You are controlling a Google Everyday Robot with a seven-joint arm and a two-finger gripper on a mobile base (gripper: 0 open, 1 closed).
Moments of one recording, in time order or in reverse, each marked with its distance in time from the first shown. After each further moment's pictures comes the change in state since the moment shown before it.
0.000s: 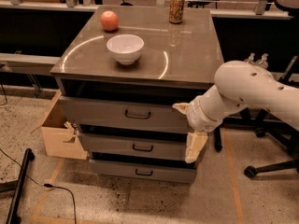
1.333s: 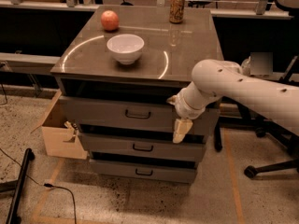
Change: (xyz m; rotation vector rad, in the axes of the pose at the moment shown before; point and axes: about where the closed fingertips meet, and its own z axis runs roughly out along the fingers) arm 0.019 -0.075 0.055 0.051 0.088 0.000
